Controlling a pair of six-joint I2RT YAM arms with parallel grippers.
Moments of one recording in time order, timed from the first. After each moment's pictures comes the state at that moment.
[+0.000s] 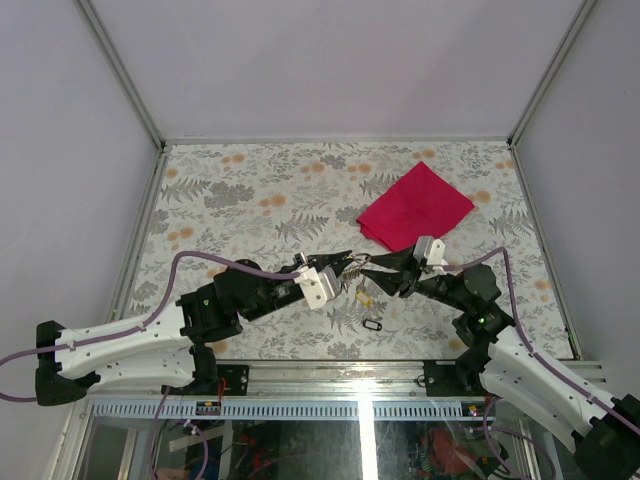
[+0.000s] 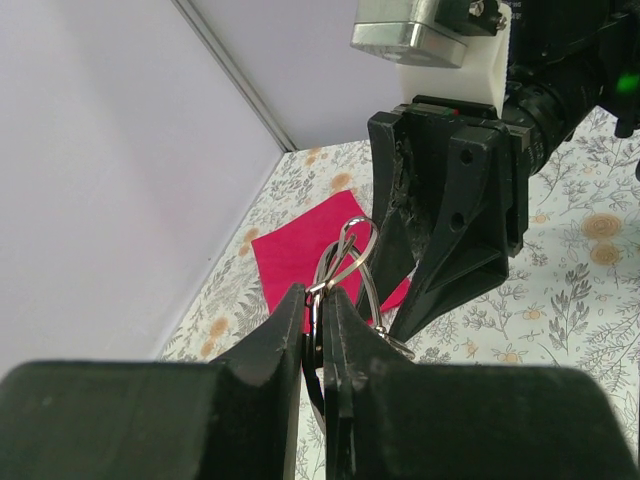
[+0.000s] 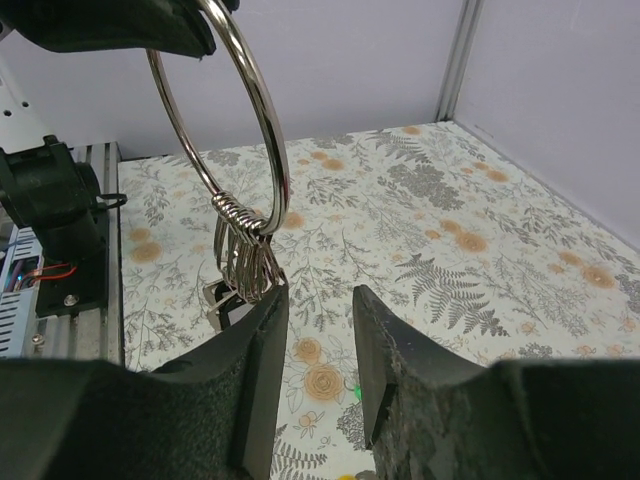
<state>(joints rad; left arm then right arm) -1.24 0.93 0.86 0.13 -0.10 0.49 0.62 0.66 0.33 0.52 -0.58 0.04</state>
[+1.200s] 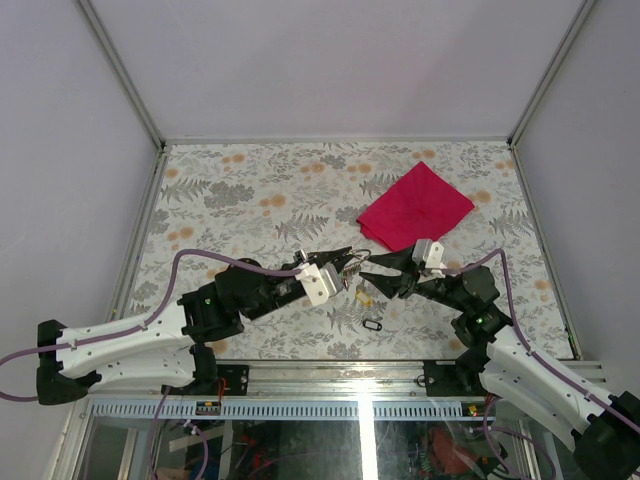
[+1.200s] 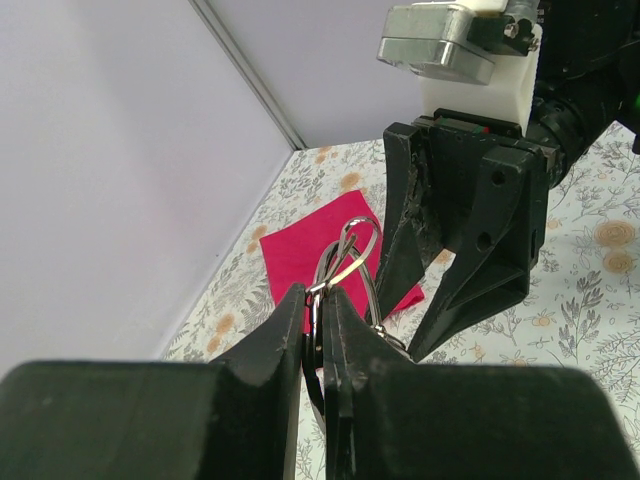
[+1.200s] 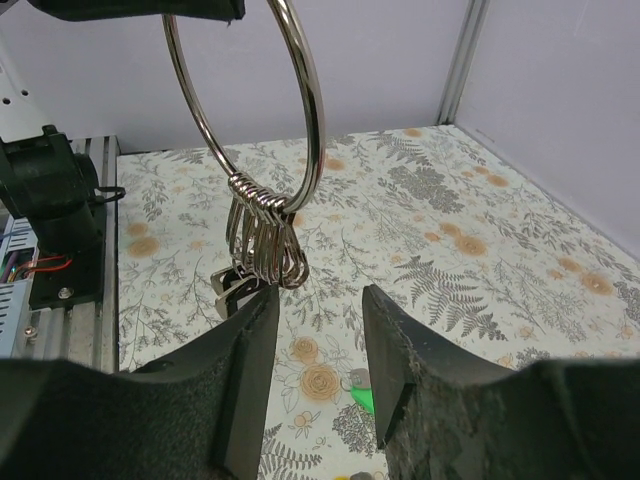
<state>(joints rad) -1.24 0.94 0.87 0.14 -0.14 0.49 0.62 0.67 0.31 0.56 -0.59 0.02</state>
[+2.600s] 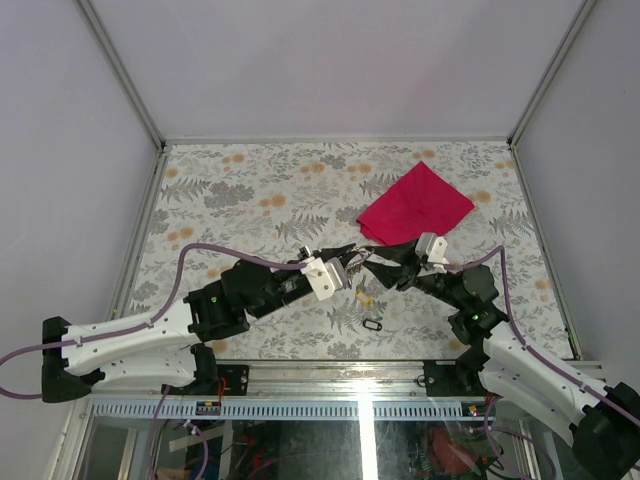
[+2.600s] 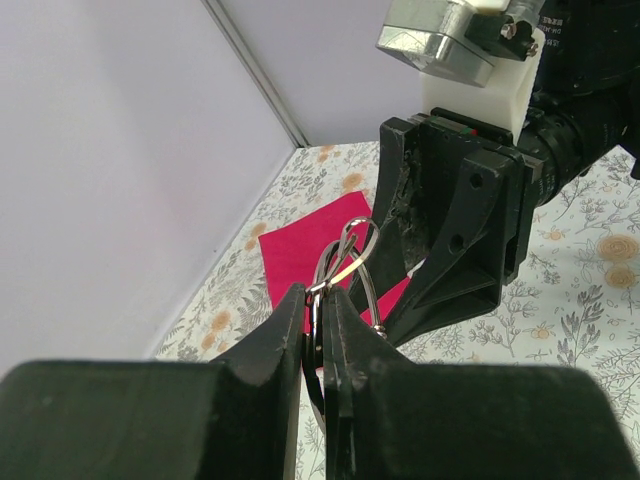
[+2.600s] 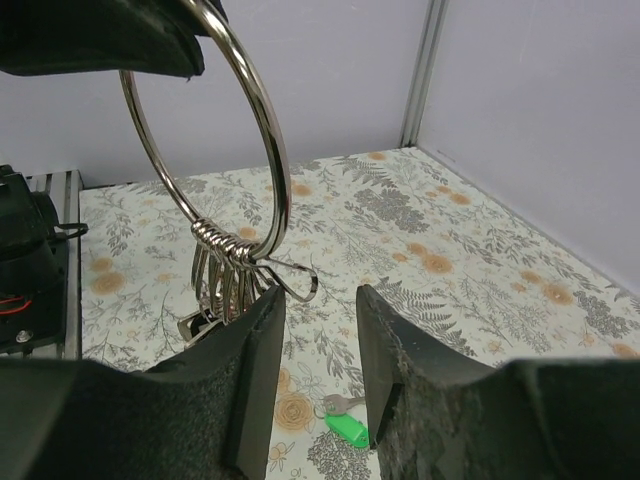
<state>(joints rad) -1.24 0.97 0.89 0.16 -0.16 0.46 0.62 0.72 0.31 0.68 -0.51 0.04</state>
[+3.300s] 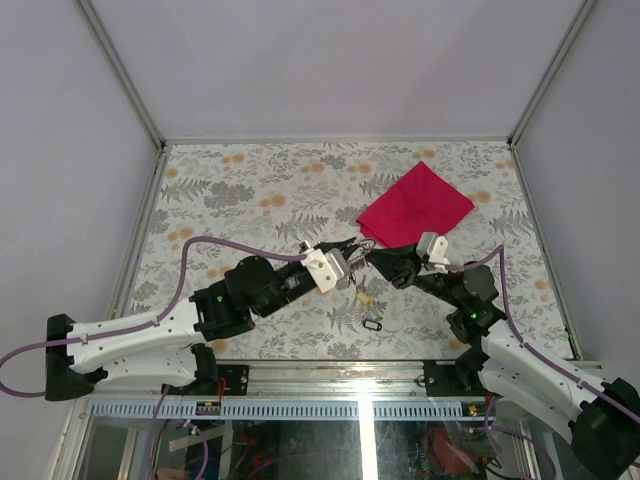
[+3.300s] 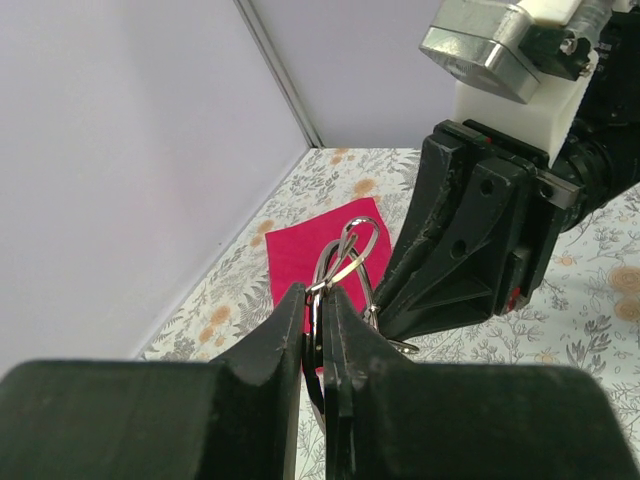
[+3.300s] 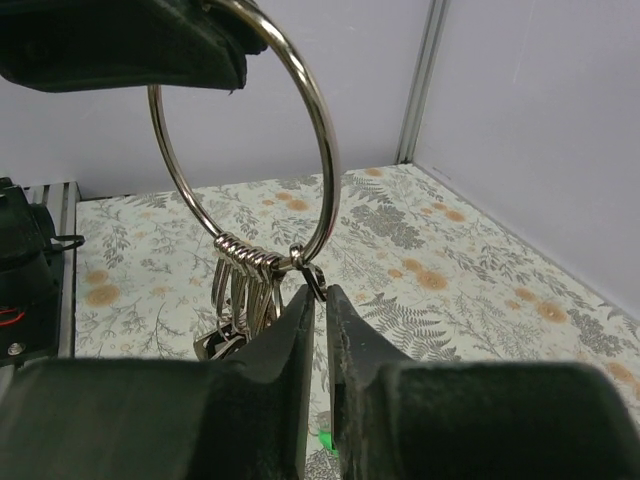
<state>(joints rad) -1.24 1.01 0.89 0.22 -0.23 0.41 0.62 0.76 0.31 0.74 -0.51 0.04</state>
